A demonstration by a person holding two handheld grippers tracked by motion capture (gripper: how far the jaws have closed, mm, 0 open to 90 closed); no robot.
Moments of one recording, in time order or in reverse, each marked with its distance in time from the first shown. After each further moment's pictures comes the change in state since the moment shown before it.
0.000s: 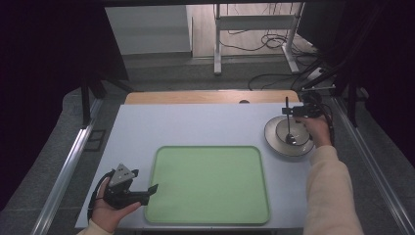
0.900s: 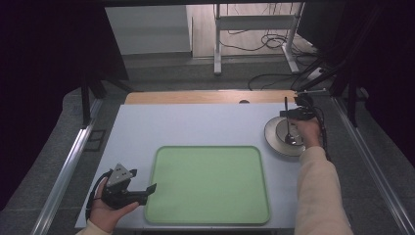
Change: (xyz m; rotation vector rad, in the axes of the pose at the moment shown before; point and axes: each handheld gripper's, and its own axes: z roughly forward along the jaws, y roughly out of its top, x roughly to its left) left arm 0.002 0.000 -0.004 -0.016 0.001 -0.006; right arm 0.002 -0.007 0.029 0.048 0.026 0.057
